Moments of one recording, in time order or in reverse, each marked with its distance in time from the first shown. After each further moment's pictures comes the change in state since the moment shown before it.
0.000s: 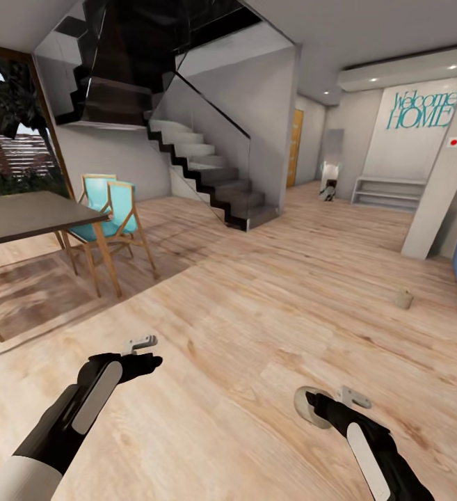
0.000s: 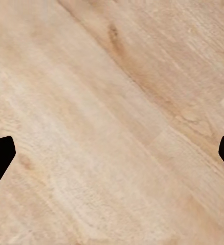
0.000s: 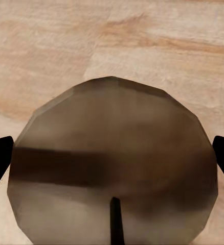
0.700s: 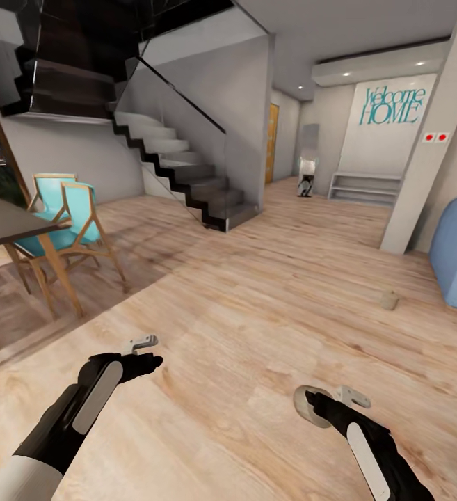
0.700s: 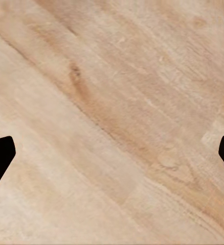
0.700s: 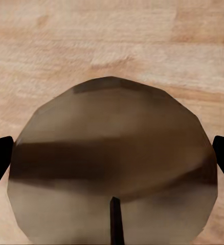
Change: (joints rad) left arm -0.001 0.000 -0.003 -0.001 0.000 0.000 0.000; right arm 0.000 -0.001 0.002 0.000 0.000 -0.007 0.008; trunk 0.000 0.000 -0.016
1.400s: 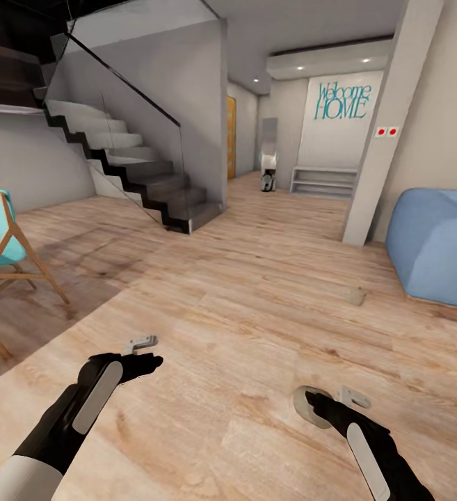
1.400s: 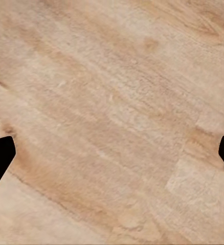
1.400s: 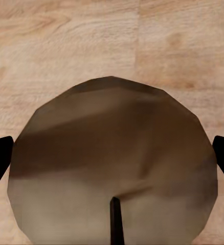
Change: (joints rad) left arm 0.000 0.000 0.000 0.001 0.001 0.000 -0.001; right arm 0.000 0.000 0.000 0.002 0.001 0.001 -0.001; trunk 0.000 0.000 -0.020
